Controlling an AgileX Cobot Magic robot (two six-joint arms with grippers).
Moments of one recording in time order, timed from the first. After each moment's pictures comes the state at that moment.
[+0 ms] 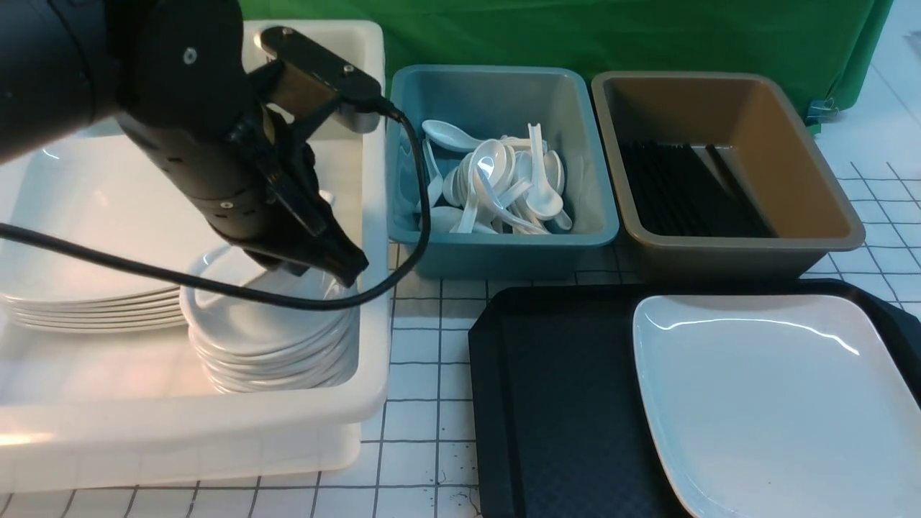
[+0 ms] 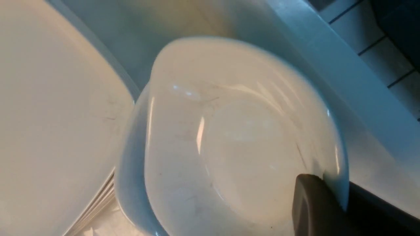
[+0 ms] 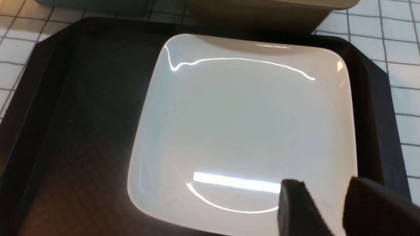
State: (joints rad) right arm 0.18 0.59 -0.64 0.00 0.82 -0.03; left arm -0.48 1.54 -1.34 0.18 1.05 0.07
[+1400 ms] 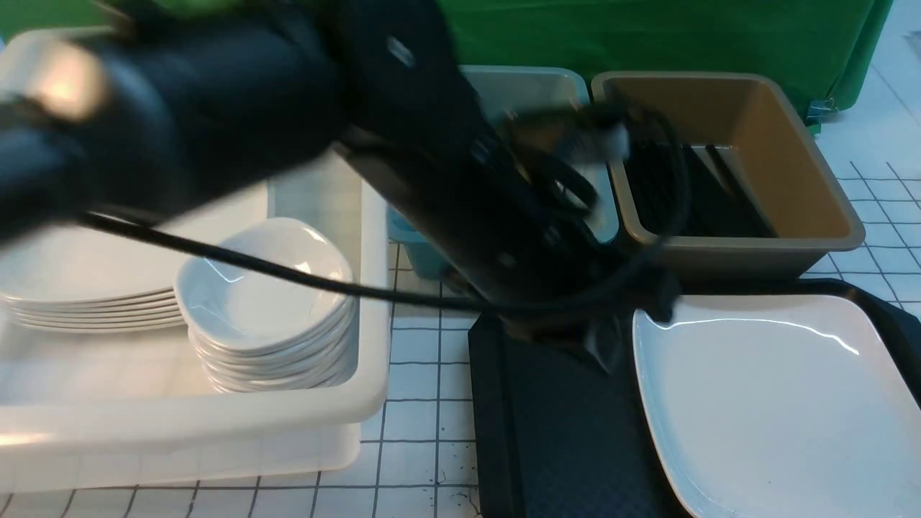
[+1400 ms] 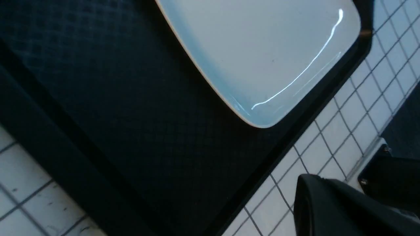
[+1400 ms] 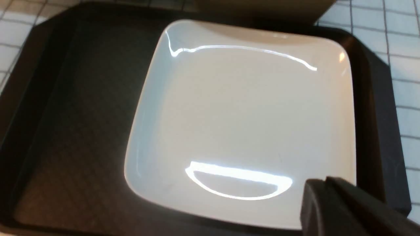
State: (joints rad) right arm 0.18 0.59 -0.64 0.00 0.87 -0.05; left arm -0.74 1.77 -1.48 -0.47 0.95 -0.07
